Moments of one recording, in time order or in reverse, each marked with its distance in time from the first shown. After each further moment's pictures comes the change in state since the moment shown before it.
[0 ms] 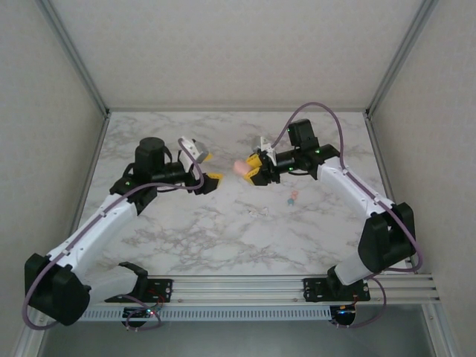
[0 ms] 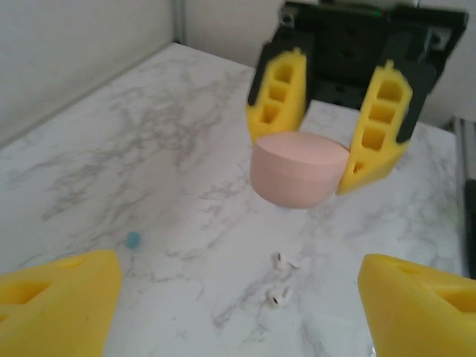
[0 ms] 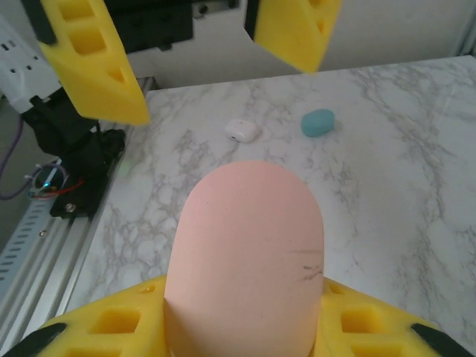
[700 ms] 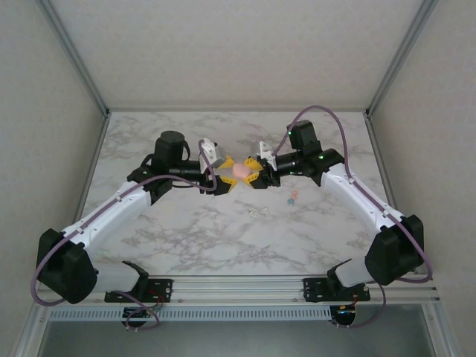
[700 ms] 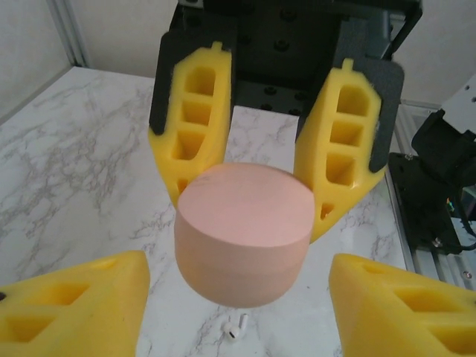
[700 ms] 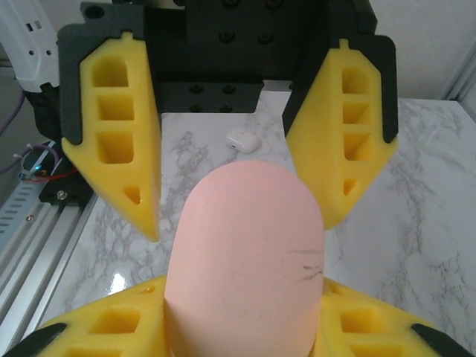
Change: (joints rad) left arm -0.100 0.138 0.096 0.016 0.150 0.099; right arm 0.044 -0.086 -0.020 0.010 0.051 -0.074
